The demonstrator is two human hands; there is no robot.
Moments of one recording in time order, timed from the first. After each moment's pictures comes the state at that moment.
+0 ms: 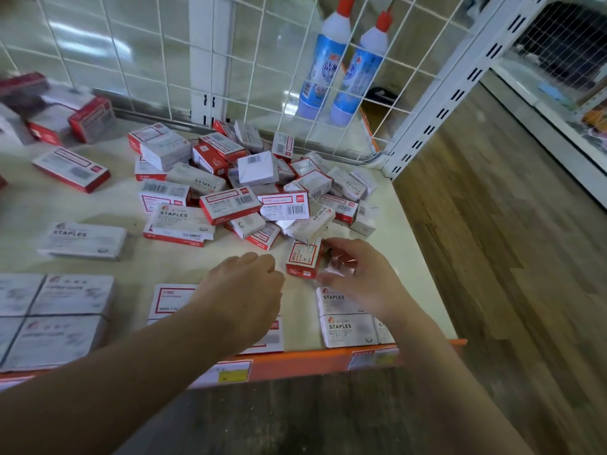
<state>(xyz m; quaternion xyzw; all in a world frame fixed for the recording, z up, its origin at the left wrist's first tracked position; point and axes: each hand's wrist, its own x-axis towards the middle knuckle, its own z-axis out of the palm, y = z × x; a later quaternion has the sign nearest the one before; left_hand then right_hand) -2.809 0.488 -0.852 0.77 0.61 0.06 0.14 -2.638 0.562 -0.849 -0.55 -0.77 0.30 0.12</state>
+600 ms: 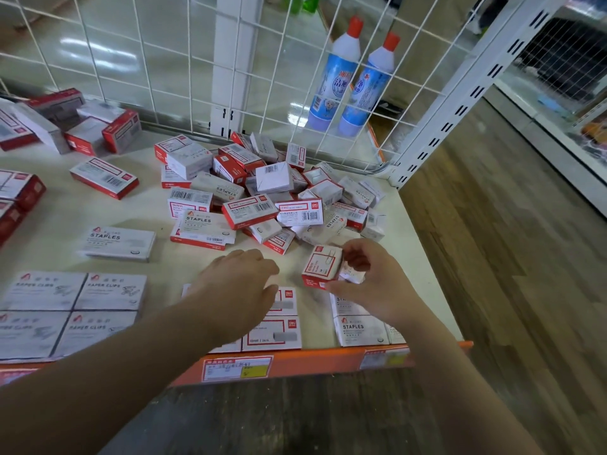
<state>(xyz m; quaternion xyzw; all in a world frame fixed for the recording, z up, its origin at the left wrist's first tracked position) -2.838 0.477 -0.844 0.70 0.67 0.12 0.22 -2.645 0.547 -0.839 -0.54 -0.77 0.30 0.17</state>
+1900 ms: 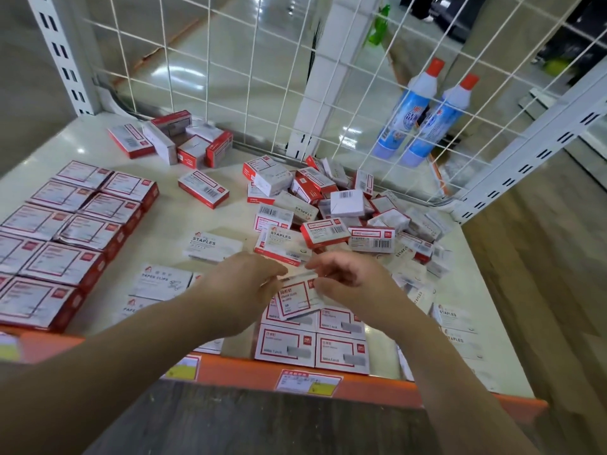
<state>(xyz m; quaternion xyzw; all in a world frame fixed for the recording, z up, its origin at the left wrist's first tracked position) -2.913 0.450 -0.833 0.59 0.72 0.16 0.33 -2.751 0.530 -0.827 -0.39 -0.79 0.46 0.11</state>
